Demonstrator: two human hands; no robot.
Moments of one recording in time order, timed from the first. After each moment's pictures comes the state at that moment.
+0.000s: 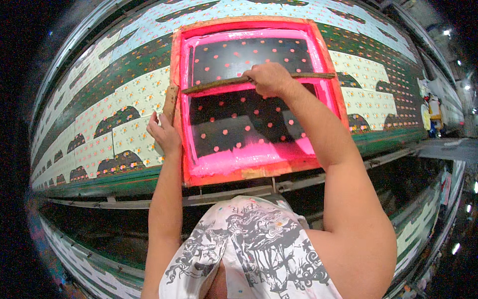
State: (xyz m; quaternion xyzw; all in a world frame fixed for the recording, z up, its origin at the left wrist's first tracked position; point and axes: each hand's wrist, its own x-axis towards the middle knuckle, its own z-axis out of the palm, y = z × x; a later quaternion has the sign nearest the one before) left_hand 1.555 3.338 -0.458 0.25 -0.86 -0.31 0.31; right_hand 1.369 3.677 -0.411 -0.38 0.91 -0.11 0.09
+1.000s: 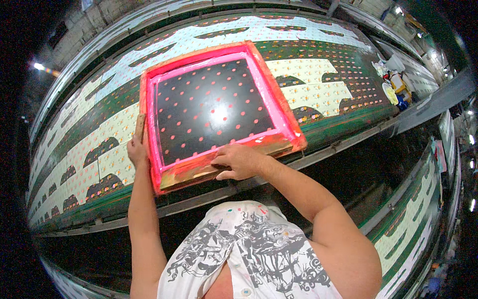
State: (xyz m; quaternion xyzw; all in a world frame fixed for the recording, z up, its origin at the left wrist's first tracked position) left_hand 1.548 3.326 -0.469 0.33 -0.86 -0.31 0.23; right_hand 1.606 3.776 -0.412 -0.46 0.81 -0.35 0.09
